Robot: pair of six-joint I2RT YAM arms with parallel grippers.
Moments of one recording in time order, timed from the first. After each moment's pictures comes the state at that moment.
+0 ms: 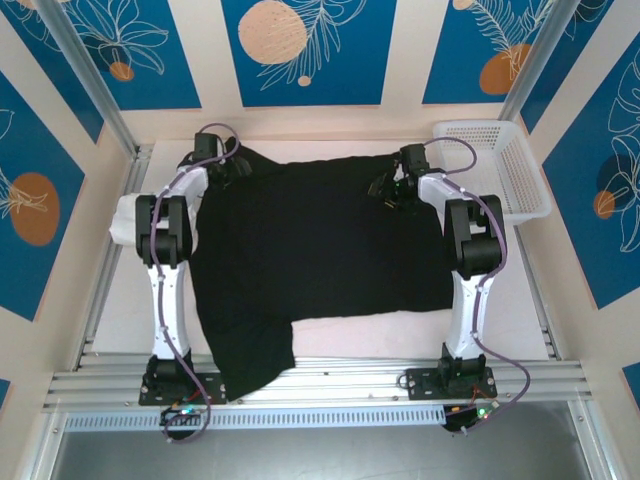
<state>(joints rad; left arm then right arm) -0.04 2.44 1.98 -0.40 0.24 -0.48 0.11 2.15 1.56 -0.44 -0.30 0.55</state>
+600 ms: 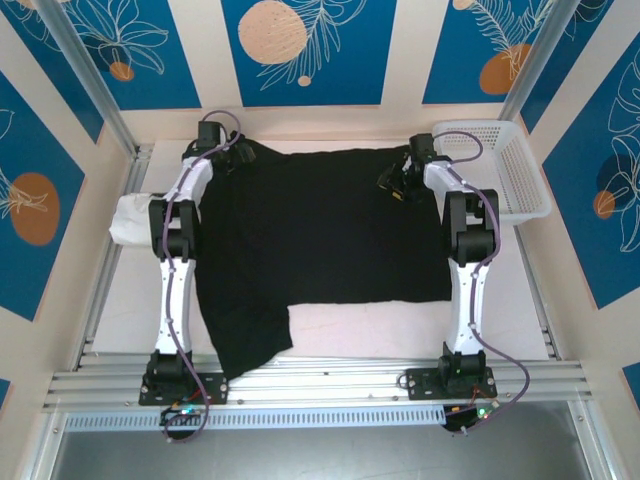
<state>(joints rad) -0.04 2.68 2.41 -0.53 0.29 -0.46 0.05 2.33 1.85 -0.60 -0.32 0.57</state>
